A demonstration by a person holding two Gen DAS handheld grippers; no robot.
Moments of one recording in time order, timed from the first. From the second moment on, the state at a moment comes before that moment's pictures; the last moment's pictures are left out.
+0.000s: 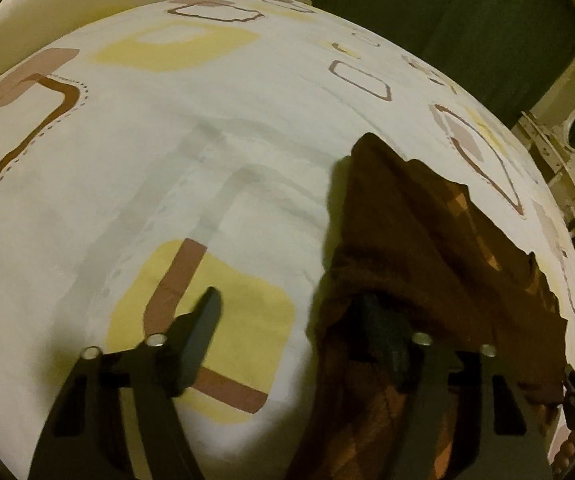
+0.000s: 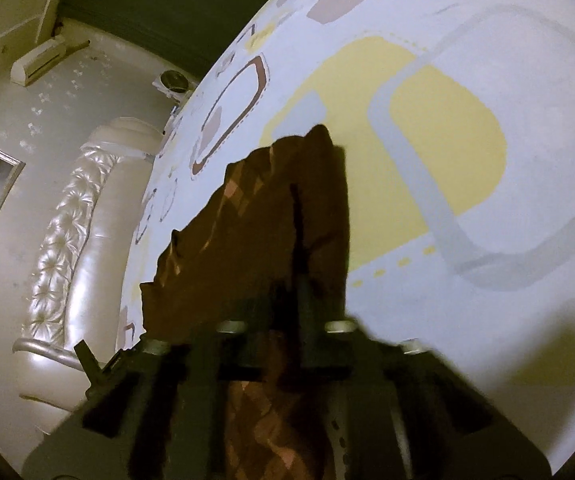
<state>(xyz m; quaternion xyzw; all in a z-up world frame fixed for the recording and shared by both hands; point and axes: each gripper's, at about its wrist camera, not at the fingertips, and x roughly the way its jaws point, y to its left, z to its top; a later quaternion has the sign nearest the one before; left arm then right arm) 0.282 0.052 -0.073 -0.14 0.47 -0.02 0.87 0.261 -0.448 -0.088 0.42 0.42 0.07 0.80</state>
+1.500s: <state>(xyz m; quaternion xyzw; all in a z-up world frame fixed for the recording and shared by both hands) 0.019 0.145 -0.078 -0.20 0.53 -0.21 0.79 -0.023 -0.417 -0.114 0.47 0.47 0.16 0.73</state>
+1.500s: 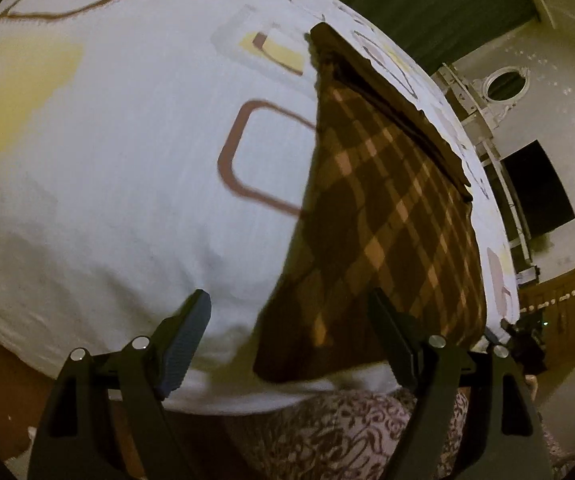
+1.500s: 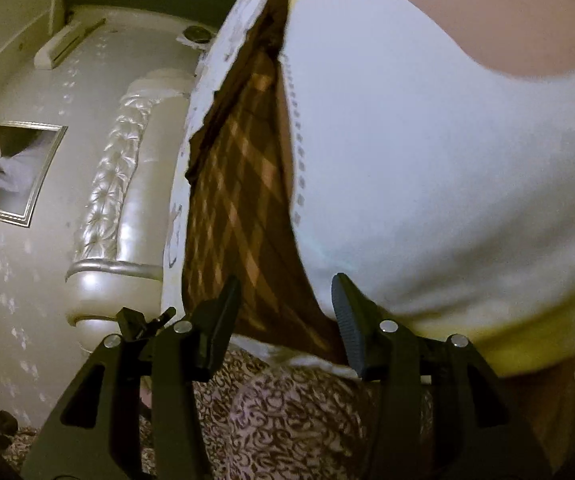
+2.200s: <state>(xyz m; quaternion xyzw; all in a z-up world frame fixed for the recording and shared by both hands) 0.009 0.136 -0.101 -0.26 0.53 -0.27 0.76 -0.032 -0.383 -0.142 0.46 0.48 0.19 0.72</state>
